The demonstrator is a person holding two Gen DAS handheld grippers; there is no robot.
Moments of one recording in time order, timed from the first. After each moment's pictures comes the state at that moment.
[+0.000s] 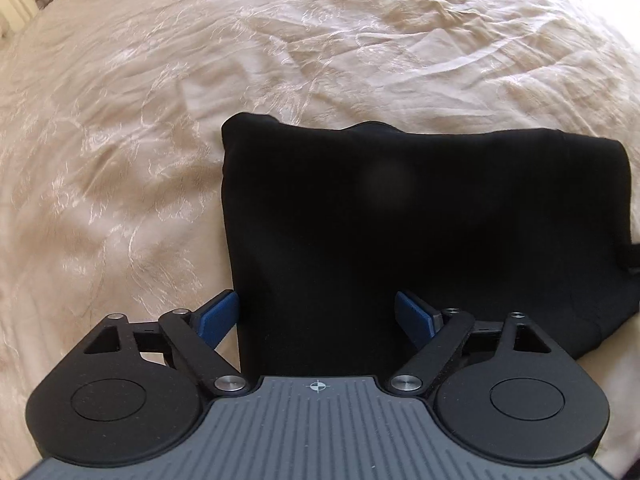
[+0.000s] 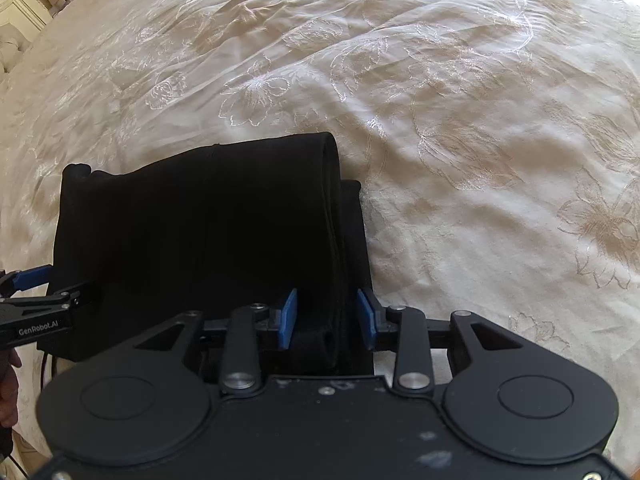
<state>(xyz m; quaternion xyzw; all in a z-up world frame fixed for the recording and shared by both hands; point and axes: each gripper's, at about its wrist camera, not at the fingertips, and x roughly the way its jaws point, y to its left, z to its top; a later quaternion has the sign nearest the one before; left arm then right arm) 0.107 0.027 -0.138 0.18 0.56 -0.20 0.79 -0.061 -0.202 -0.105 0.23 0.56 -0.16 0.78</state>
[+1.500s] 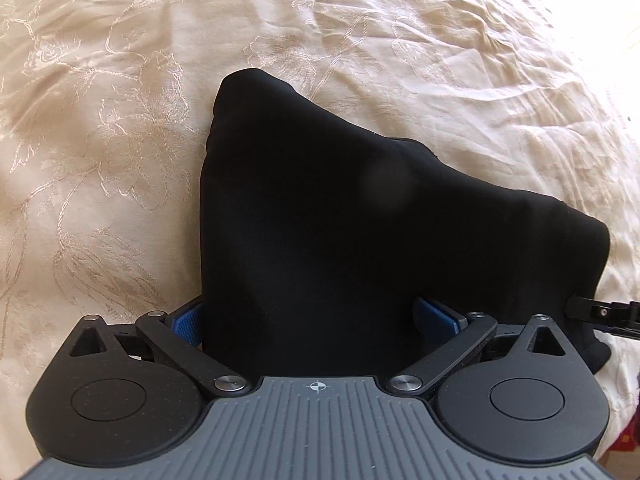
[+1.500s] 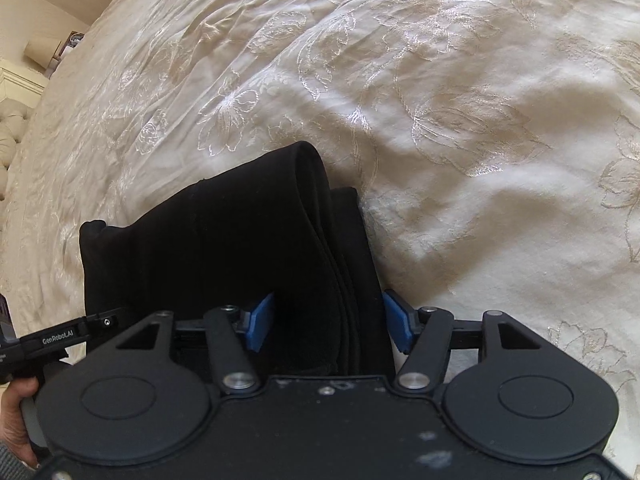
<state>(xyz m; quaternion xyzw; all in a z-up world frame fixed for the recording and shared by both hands) 0.155 0.046 -0.171 0.05 0.63 -0.24 0.74 -0.054 -0.240 -0.131 0.36 0.54 -0.14 0.75</state>
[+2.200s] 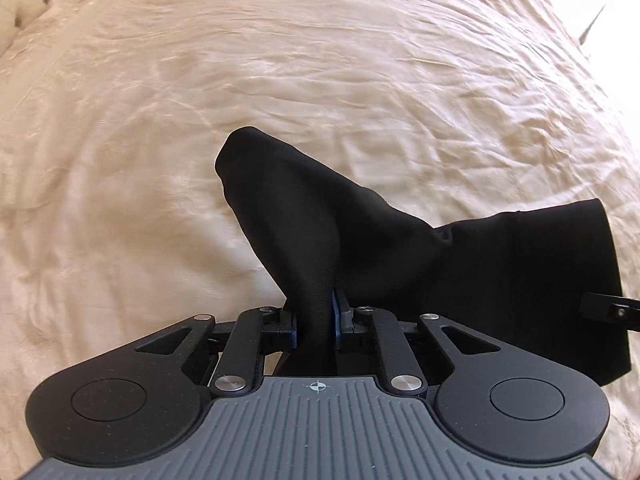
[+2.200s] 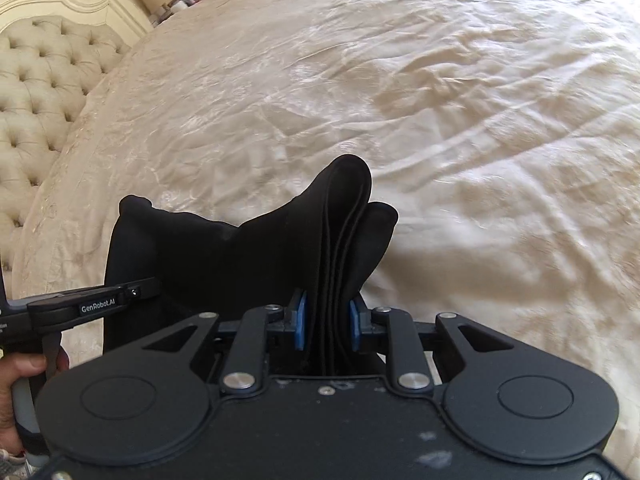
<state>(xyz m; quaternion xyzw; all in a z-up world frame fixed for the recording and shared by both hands) 0.164 0.131 -0.073 0.06 0.53 -0.12 0.84 0.052 -0.116 -0.054 0.24 0.50 -0.02 0.83</state>
